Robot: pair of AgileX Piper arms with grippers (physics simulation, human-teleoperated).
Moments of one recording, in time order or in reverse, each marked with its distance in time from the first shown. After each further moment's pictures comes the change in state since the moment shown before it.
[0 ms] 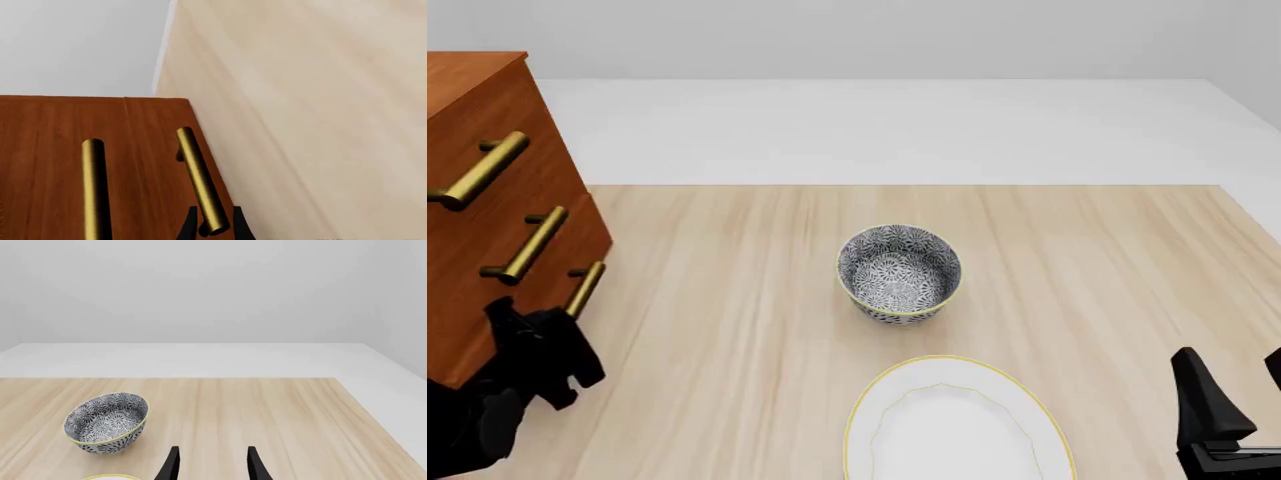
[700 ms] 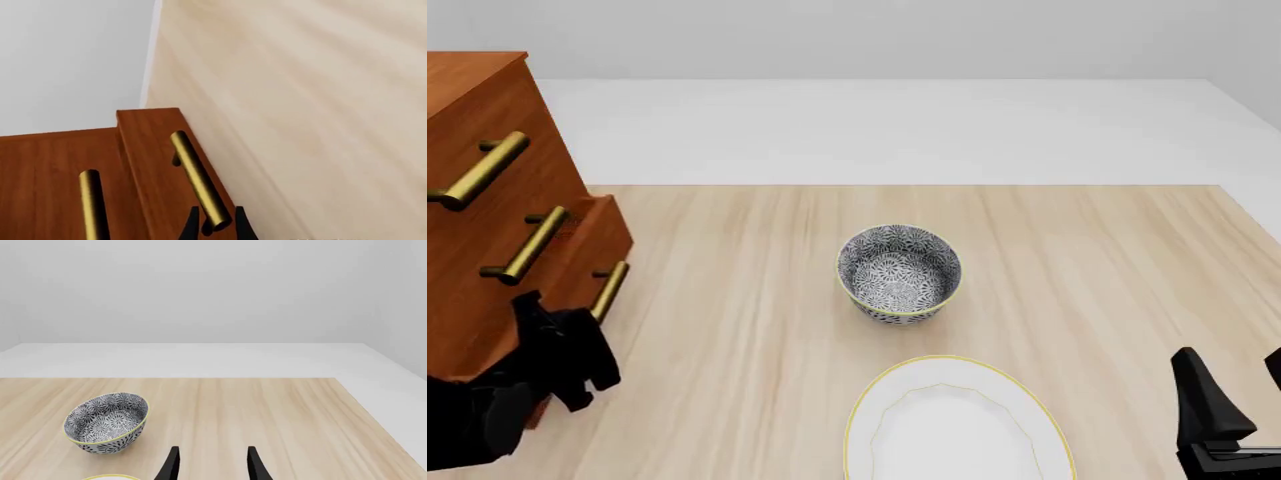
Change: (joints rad) left arm -0.089 -0.095 -0.005 0.165 0.007; right arm 0.000 0.000 0.000 0.000 0.000
